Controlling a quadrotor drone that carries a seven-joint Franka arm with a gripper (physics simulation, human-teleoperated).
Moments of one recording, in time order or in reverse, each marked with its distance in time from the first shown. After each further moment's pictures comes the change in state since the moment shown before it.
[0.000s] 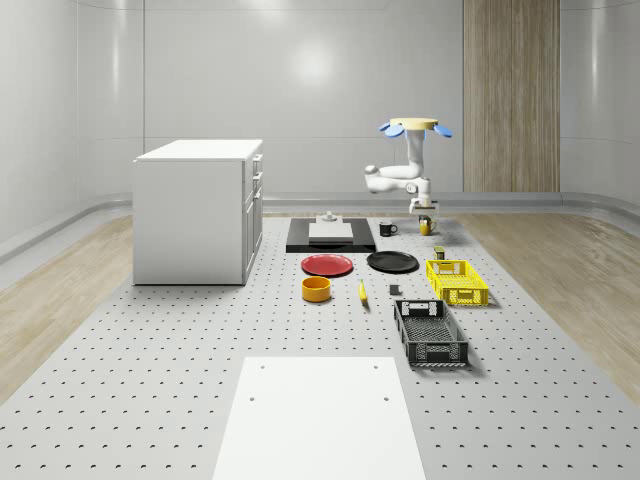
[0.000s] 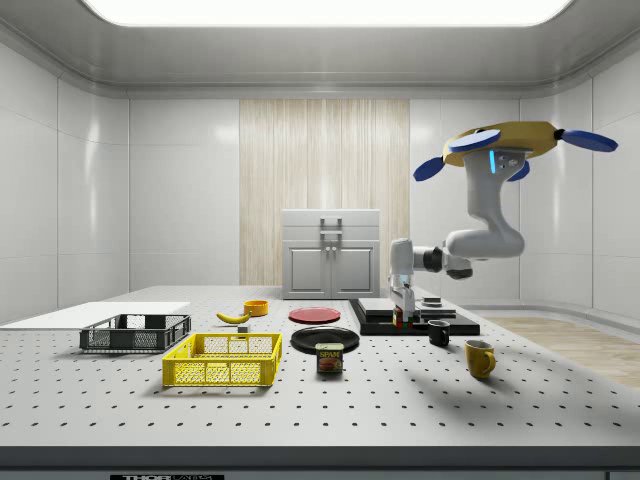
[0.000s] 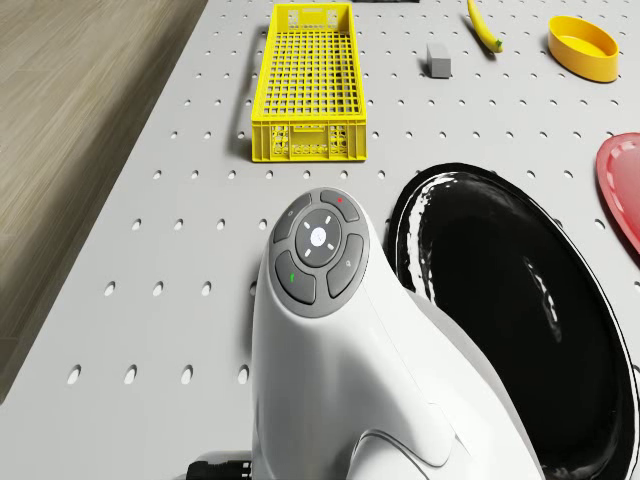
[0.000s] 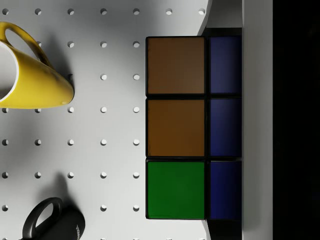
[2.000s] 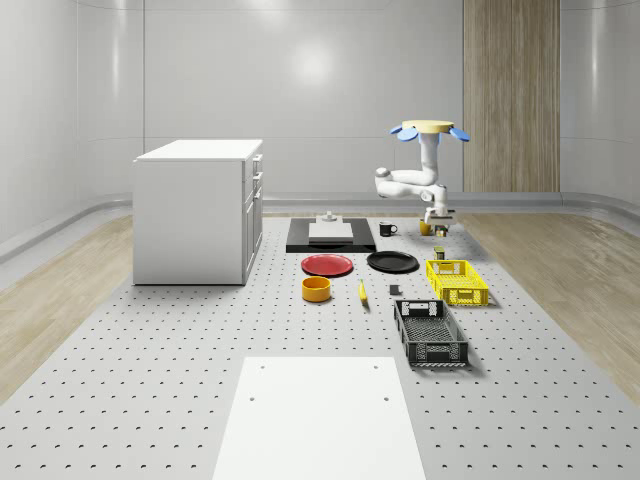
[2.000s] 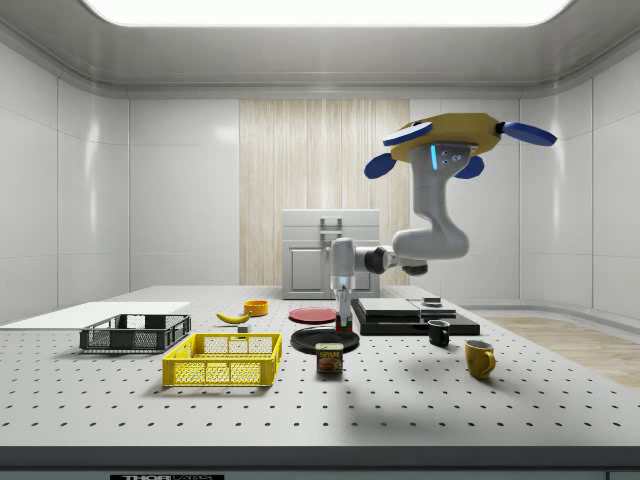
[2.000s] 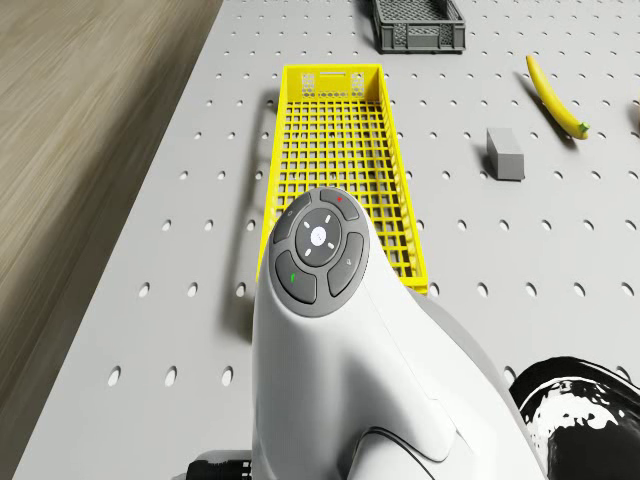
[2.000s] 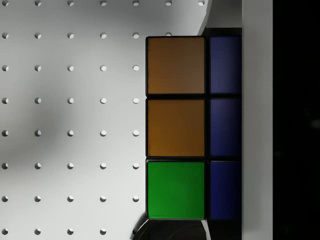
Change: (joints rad) arm -0.020 -0.074 0.014 0.004 0.033 0.069 0.016
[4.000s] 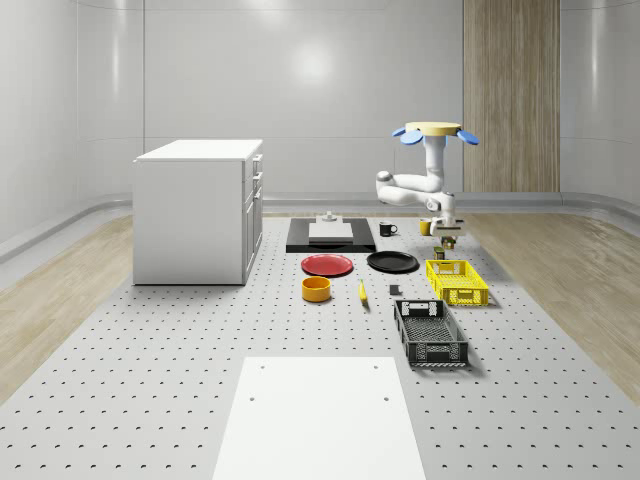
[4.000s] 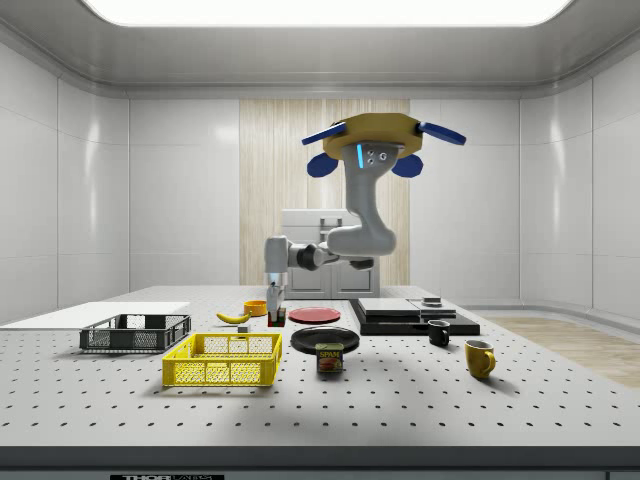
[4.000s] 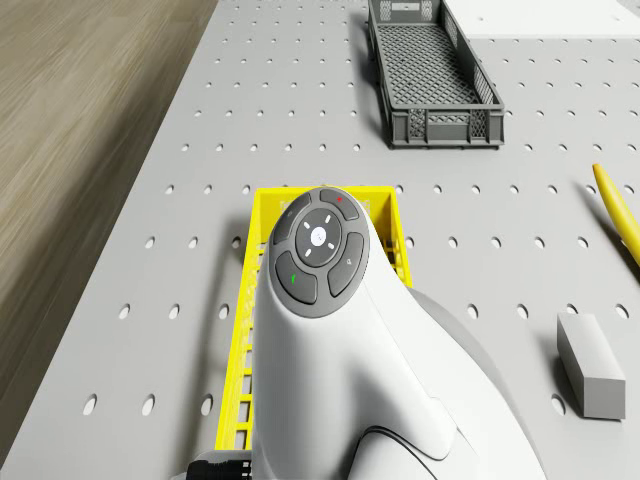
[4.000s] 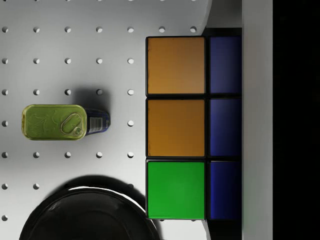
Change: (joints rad) arm -0.011 -0.043 0.007 0.002 0.018 0.041 0.009
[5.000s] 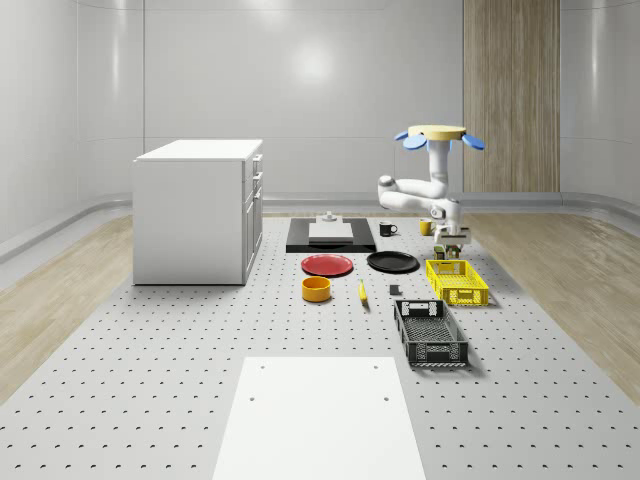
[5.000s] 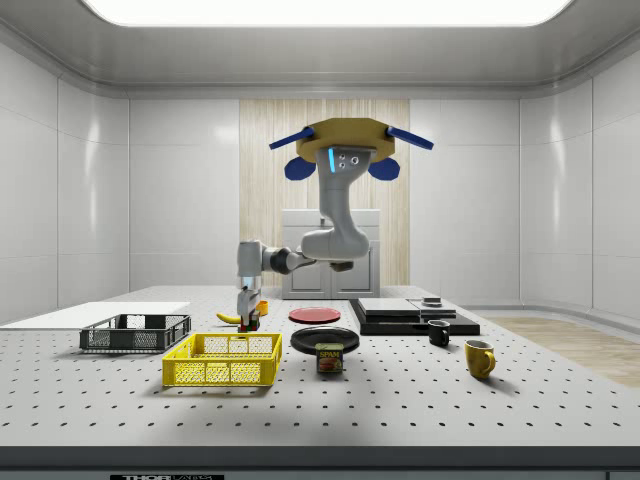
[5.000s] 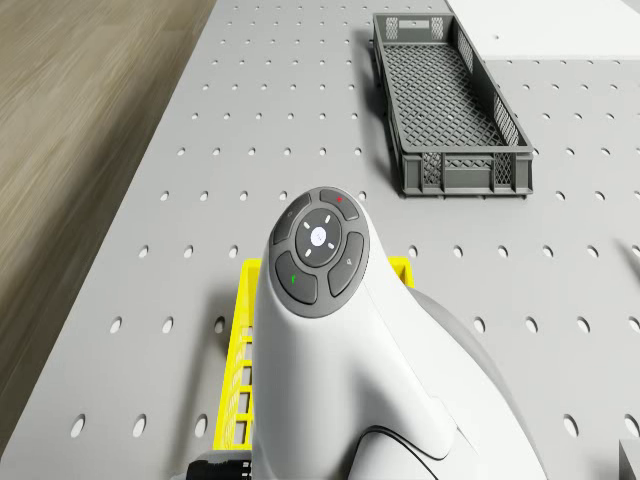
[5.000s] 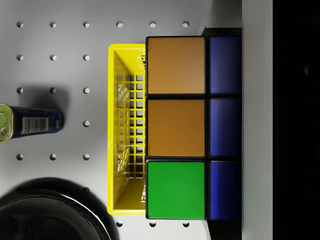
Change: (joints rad) arm -0.003 -0.014 0.002 0.001 0.006 0.013 0.003
